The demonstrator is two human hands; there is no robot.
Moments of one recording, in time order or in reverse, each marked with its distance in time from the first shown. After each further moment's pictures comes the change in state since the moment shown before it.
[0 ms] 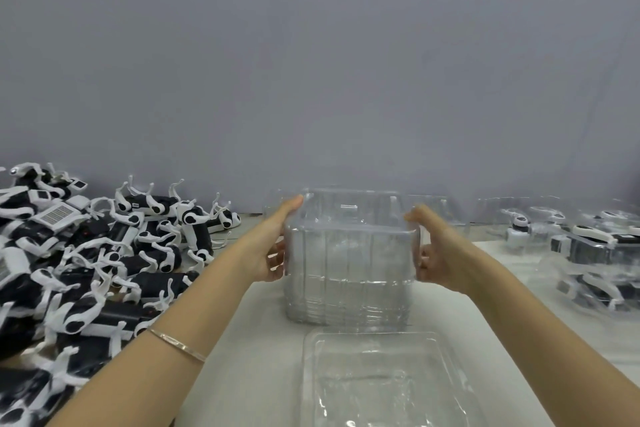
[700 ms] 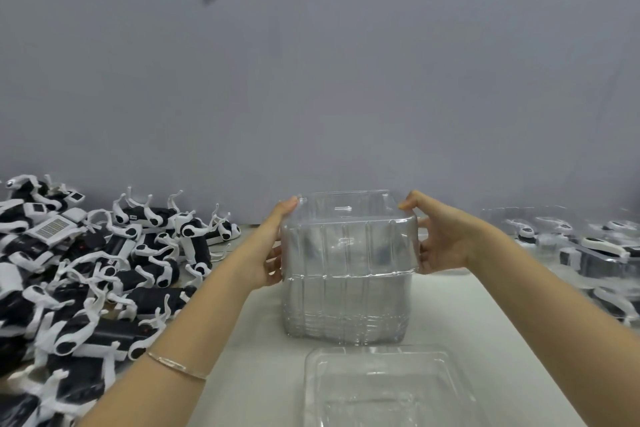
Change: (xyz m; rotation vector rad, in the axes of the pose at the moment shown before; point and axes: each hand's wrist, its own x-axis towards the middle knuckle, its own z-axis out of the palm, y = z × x) left_hand 0.008 0.009 -0.004 -0.028 -0.018 0.059; right_hand 0.017 -0.052 0.003 0.041 -0.084 0.183
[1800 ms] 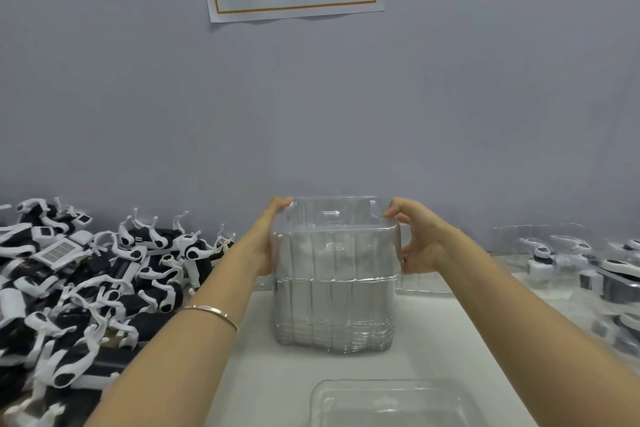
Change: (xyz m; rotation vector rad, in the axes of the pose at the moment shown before) left_hand 0.043 0.042 -0.003 -0.073 -0.144 0.015; right_hand 0.034 -0.017 0.029 0.111 0.034 -0.100
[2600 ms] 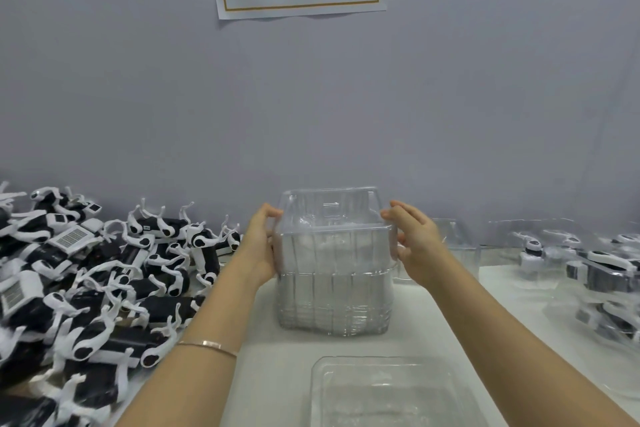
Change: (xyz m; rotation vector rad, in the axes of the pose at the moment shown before) left_hand -0.032 -0.027 -0.002 -0.181 -0.005 0.139; right_hand -0.019 0.040 0.012 0.061 0.165 -0.461
